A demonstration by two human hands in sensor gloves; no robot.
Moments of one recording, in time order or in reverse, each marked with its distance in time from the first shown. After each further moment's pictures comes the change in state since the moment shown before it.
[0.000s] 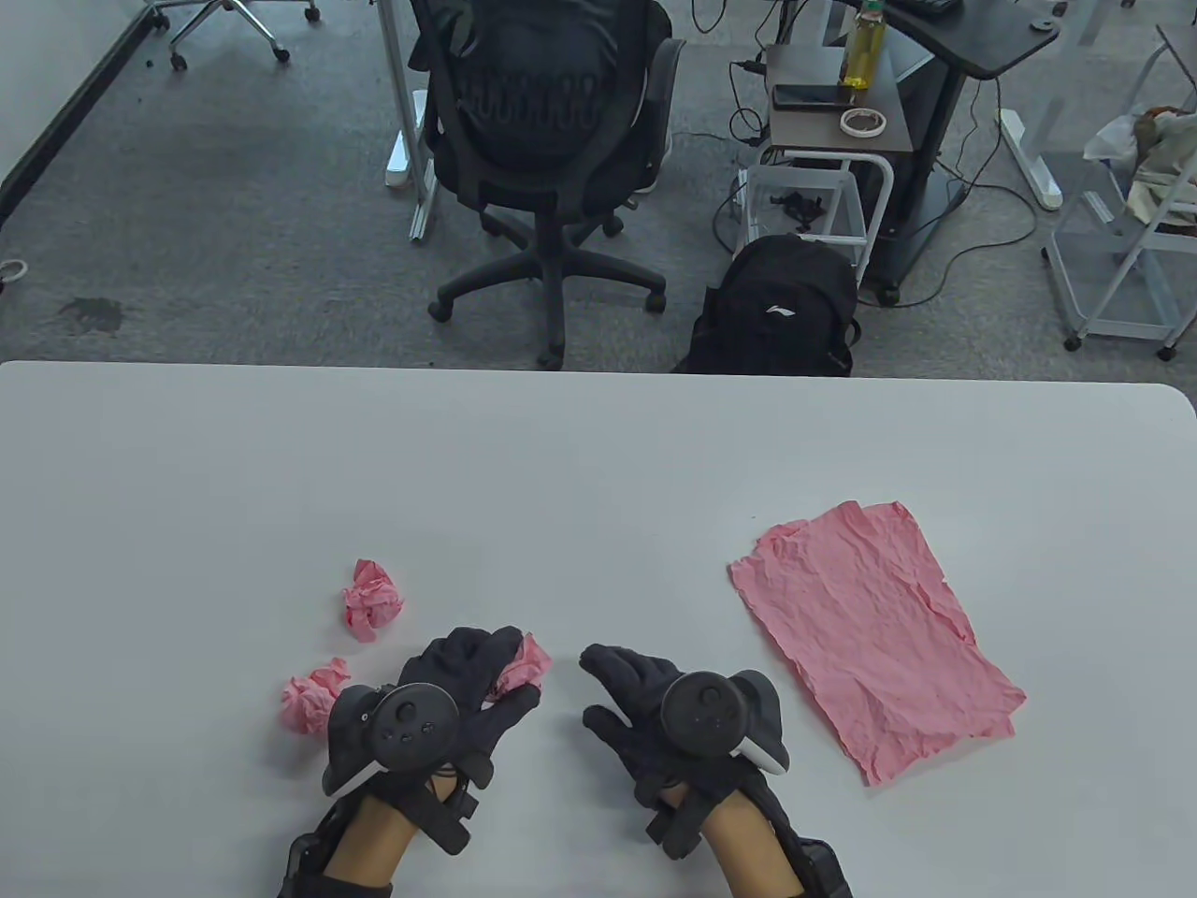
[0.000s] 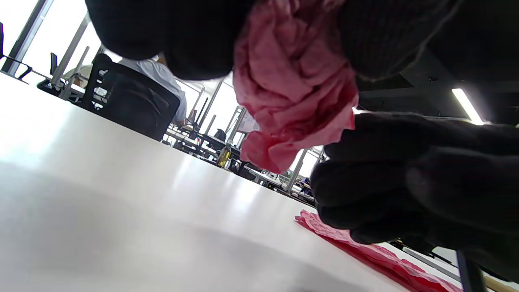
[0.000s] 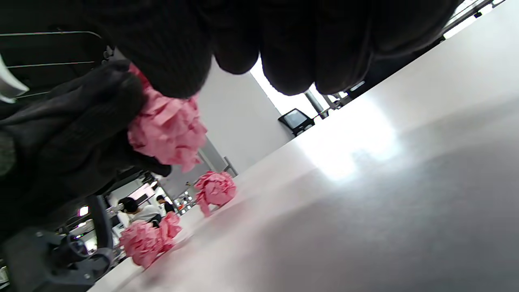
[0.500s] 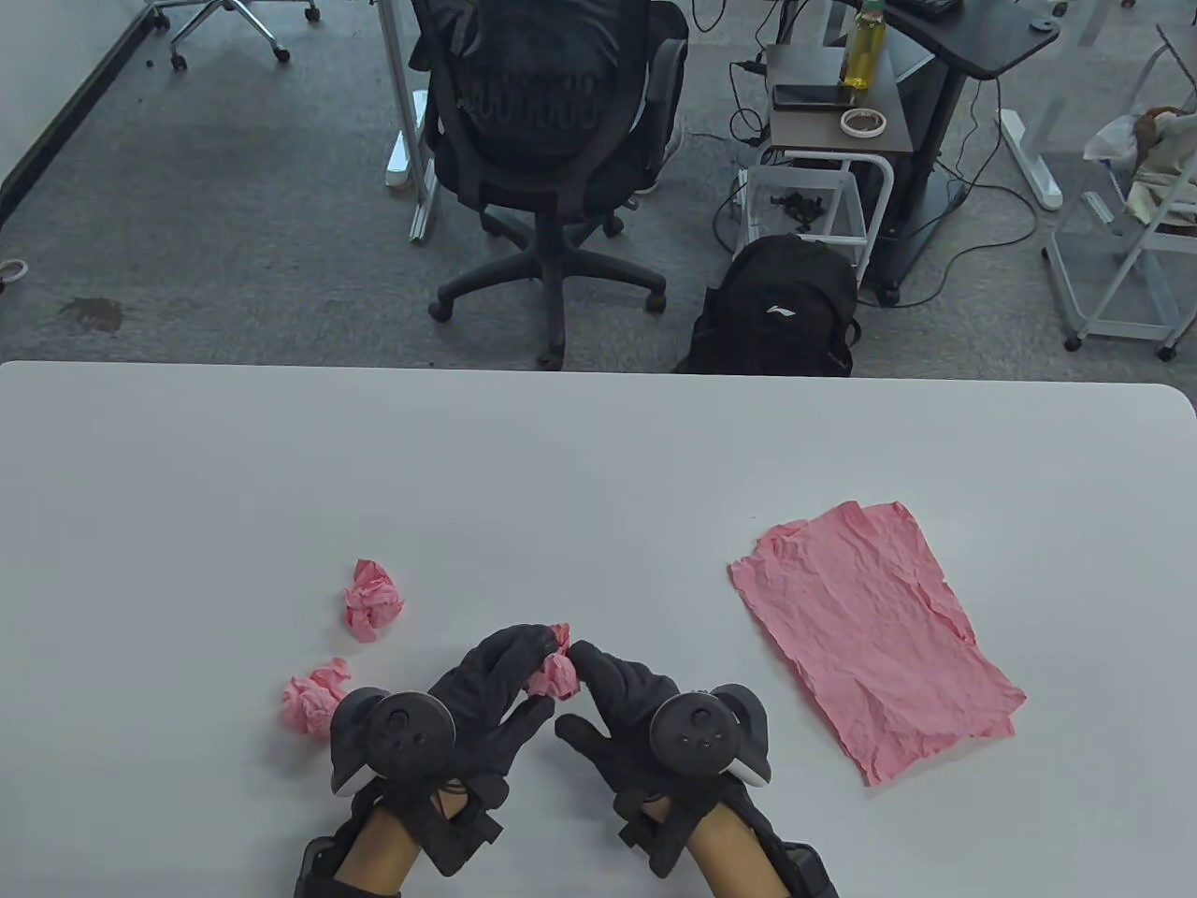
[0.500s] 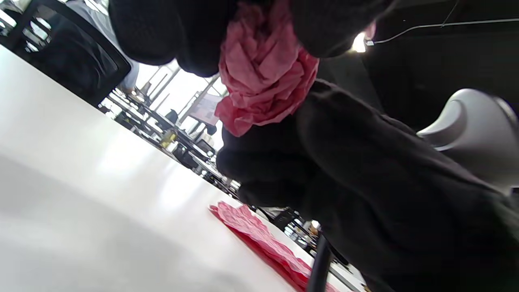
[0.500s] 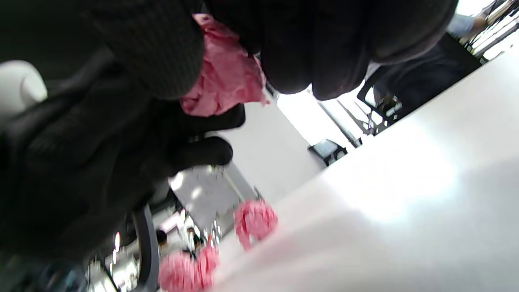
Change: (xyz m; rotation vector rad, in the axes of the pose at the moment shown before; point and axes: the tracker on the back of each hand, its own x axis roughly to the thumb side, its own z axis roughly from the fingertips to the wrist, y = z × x) left_hand 0.013 -0.004 0.000 -0.030 -0.164 0.272; right_hand 0.013 -0.003 0.002 -0.190 -0.094 -0.084
